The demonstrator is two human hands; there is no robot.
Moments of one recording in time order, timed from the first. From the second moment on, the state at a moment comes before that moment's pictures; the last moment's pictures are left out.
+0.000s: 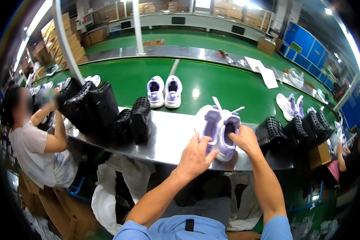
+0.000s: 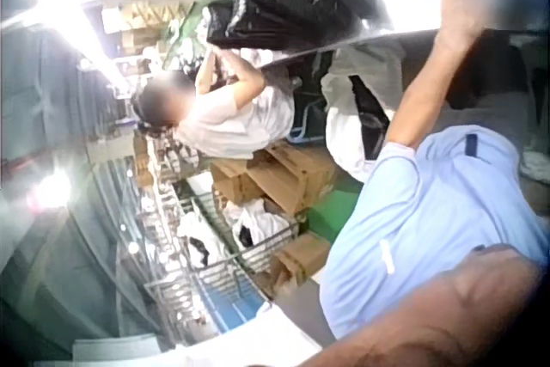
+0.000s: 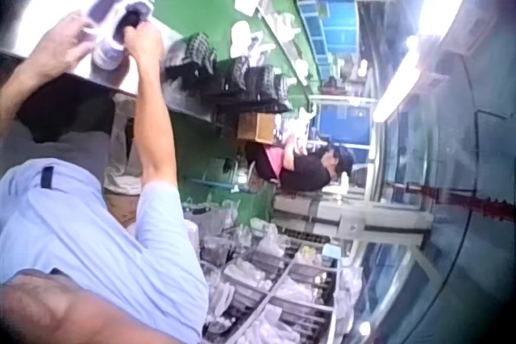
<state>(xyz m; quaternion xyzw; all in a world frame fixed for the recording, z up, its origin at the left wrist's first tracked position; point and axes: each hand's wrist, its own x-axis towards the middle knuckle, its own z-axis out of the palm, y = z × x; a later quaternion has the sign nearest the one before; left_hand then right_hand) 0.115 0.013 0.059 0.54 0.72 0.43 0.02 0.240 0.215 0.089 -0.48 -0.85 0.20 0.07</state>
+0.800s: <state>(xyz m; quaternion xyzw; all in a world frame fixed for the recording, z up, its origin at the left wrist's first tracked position) 0.092 -0.108 0.132 0.44 0.72 0.37 -0.39 0.254 0.062 0.114 -0.23 -0.65 0.69 0.22</state>
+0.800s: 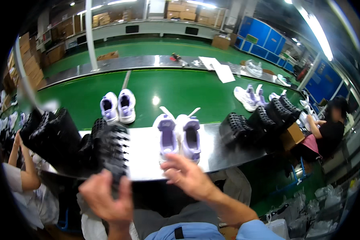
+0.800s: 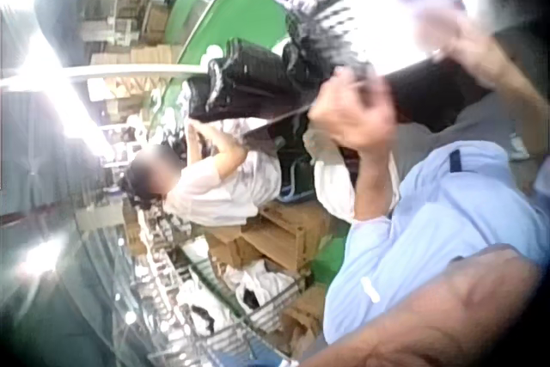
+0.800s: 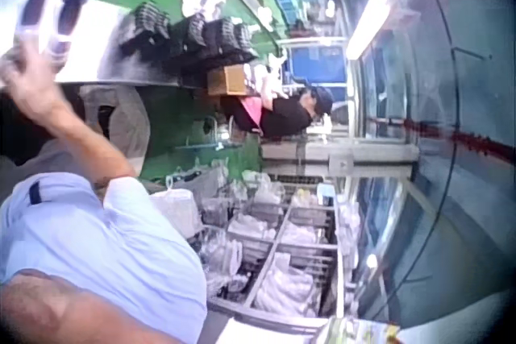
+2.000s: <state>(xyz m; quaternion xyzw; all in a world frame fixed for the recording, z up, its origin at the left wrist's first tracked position) 0.015 0.112 0.059 0.52 0.76 0.38 0.07 0.250 0.162 0.173 -0.33 -0.93 0.17 0.06</state>
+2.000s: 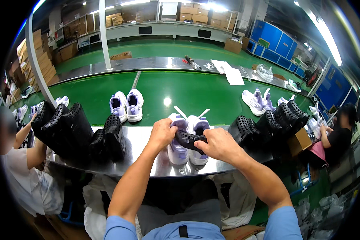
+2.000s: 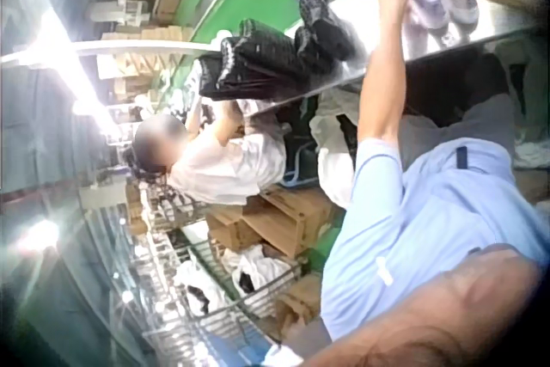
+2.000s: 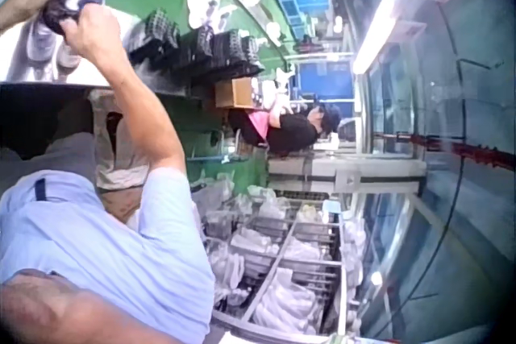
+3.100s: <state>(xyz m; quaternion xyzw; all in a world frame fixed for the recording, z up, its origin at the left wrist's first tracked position) 0.054 0.046 0.054 0.43 0.76 0.44 0.21 0.198 0.157 0.042 -0.35 -0.87 0.31 0.17</state>
